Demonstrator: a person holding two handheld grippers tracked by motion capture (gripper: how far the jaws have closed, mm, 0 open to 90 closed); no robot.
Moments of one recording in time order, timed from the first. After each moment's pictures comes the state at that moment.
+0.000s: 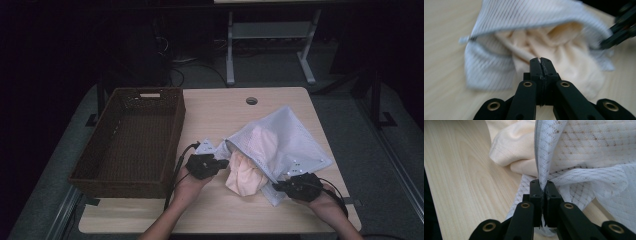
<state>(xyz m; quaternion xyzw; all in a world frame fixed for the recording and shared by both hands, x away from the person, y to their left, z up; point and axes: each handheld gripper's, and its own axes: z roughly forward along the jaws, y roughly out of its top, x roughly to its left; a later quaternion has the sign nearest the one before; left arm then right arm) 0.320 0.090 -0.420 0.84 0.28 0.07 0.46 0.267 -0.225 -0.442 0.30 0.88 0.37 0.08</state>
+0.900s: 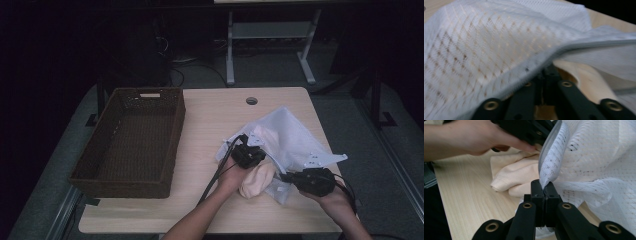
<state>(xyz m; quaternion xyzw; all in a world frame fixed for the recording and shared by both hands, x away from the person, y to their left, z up) 0.359 -0.026 -0.443 0.86 0.25 0.09 0.43 0.266 -0.249 -0.418 0.33 0.83 0.43 0.09</state>
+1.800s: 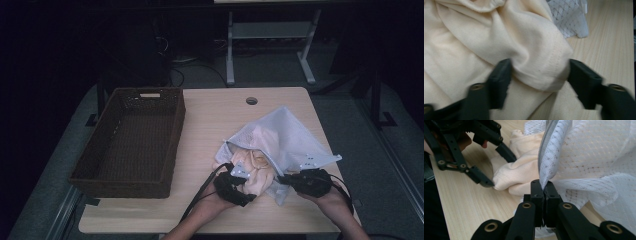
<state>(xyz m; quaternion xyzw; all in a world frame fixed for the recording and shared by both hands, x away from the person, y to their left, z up) 0.286 0.024 -0.458 0.90 0.21 0.02 0.37 0.269 -0.244 -0.426 0.33 0.84 0.42 0.08</state>
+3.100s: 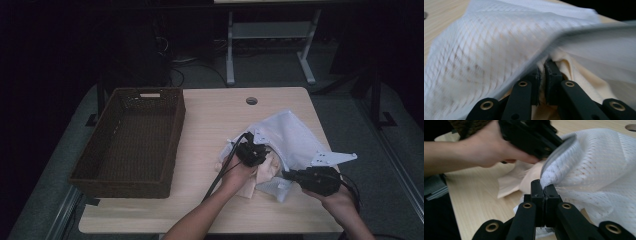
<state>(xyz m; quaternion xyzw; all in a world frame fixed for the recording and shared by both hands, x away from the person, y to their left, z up) 0.369 -0.045 -0.440 0.86 0.26 0.12 0.41 0.260 -0.255 -0.403 0.33 0.81 0.47 0.09</state>
